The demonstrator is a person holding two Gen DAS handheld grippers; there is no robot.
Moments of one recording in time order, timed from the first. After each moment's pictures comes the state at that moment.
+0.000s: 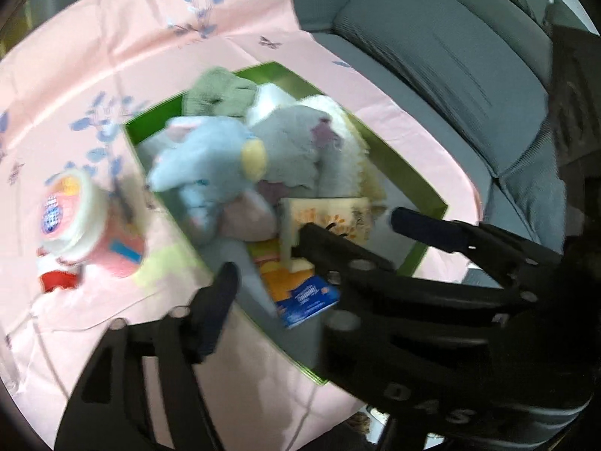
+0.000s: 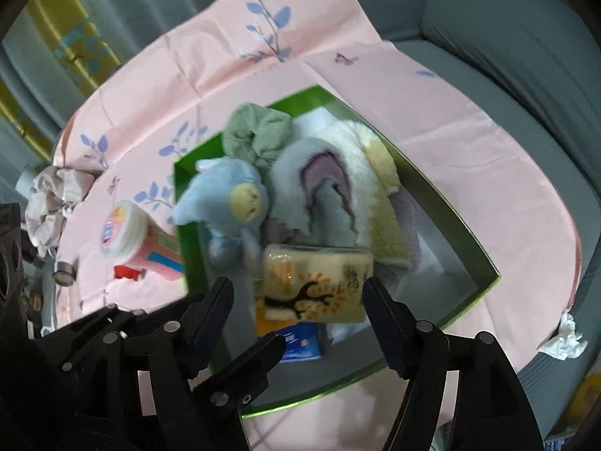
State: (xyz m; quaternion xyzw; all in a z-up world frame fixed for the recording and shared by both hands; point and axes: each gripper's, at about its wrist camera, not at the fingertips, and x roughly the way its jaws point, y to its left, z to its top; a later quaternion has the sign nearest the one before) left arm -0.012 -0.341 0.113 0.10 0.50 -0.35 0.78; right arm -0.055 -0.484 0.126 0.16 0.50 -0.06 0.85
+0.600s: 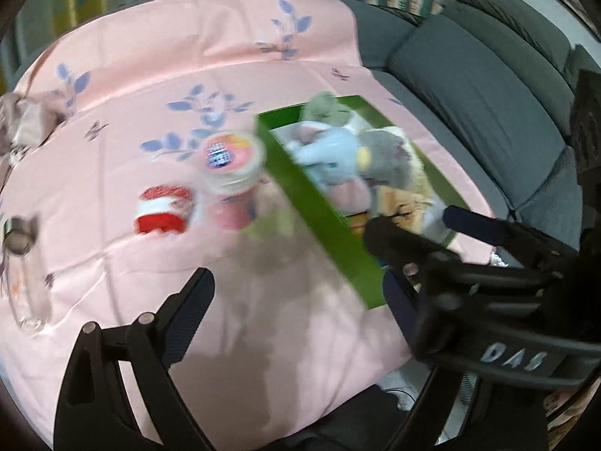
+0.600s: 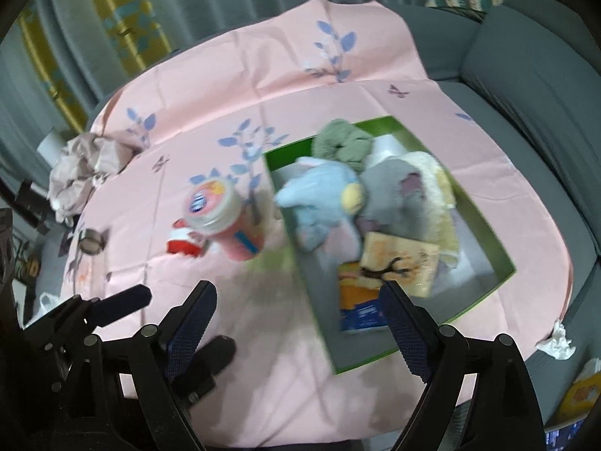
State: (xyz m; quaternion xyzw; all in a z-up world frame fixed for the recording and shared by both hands) left arm -0.028 -0.212 0.146 0.05 0.48 -0.29 0.83; right arm -0.075 -0.394 0.166 0.10 0.48 -0.02 0.87
